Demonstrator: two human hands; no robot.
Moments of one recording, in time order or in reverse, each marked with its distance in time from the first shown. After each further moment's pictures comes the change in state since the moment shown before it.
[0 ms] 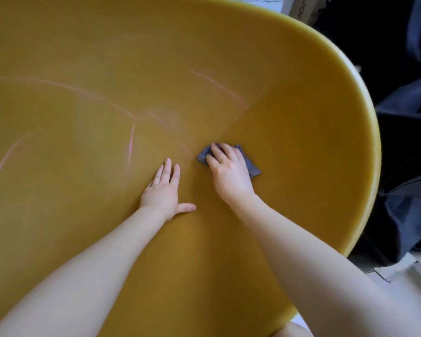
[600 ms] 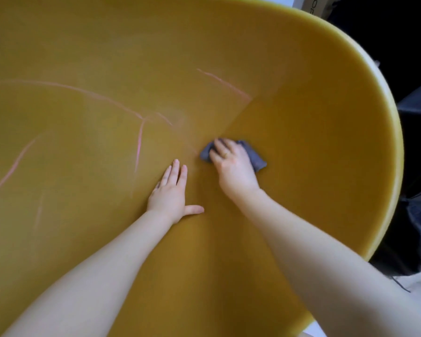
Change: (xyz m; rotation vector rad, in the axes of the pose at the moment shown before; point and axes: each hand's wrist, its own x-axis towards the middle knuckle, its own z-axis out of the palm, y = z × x) left_hand 0.001 -0.001 0.003 -0.011 0.032 0.016; right_hand 0.018 0.001 0.011 0.029 0.099 -0.049
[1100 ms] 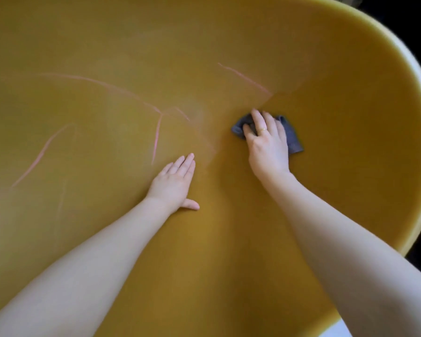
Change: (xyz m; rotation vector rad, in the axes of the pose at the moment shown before) left_hand 0.000 -0.026 -0.018 0.322 -0.013 0.120; right_hand 0.019 0.027 -0.017 -0.159 0.111 0.119
